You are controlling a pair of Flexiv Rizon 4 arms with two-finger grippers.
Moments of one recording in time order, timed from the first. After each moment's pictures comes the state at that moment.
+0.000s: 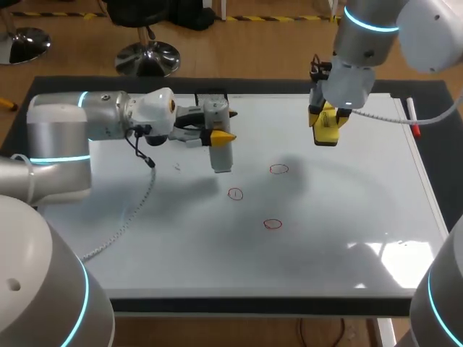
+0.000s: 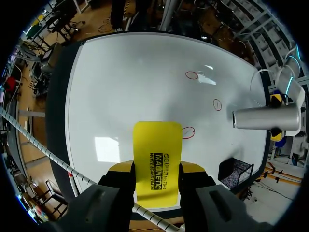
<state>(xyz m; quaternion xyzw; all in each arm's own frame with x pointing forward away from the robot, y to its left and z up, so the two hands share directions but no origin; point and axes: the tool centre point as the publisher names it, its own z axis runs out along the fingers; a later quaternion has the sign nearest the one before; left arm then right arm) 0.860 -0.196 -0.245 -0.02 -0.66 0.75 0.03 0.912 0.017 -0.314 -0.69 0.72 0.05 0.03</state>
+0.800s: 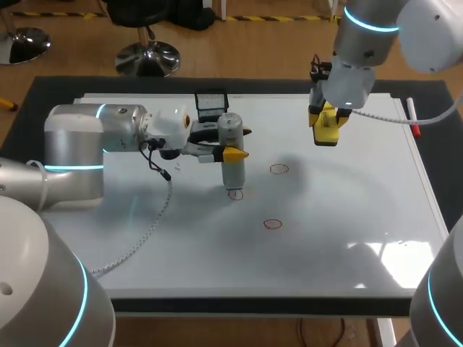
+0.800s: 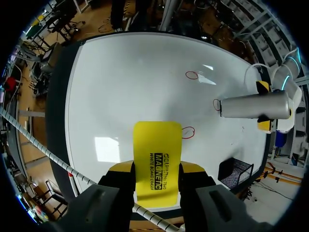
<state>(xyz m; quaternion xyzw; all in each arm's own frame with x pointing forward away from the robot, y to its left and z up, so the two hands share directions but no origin) 0.835 -0.222 -0.269 -0.03 -0.66 0.75 0.07 0.912 0.017 -0.314 -0.69 0.72 0.05 0.03</state>
